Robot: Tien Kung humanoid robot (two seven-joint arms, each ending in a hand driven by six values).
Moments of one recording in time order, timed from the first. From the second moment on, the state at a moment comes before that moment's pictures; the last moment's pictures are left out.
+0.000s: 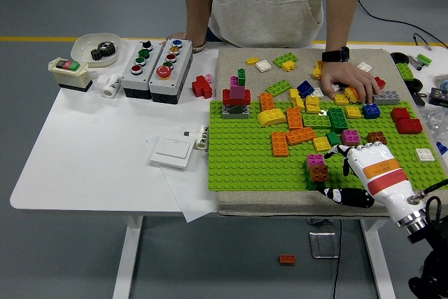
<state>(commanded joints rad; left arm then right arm) -0.19 0.11 -0.28 -0.32 0.64 0.18 0.37 0.12 -0.42 0.95 1.38 -2.27 -0.57 0.08</state>
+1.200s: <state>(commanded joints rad) -0.19 0.11 -0.28 -0.32 0.64 0.17 0.38 0.14 -0.41 0.91 1.34 -2.27 -0.62 0.11</state>
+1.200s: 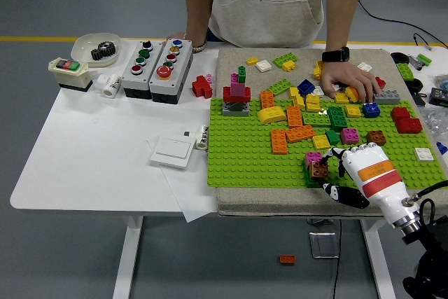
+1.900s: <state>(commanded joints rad) -0.19 0.11 -0.27 -0.32 0.64 0.18 0.37 0.14 -0.41 0.90 1.33 -2.27 -0.62 0.12</state>
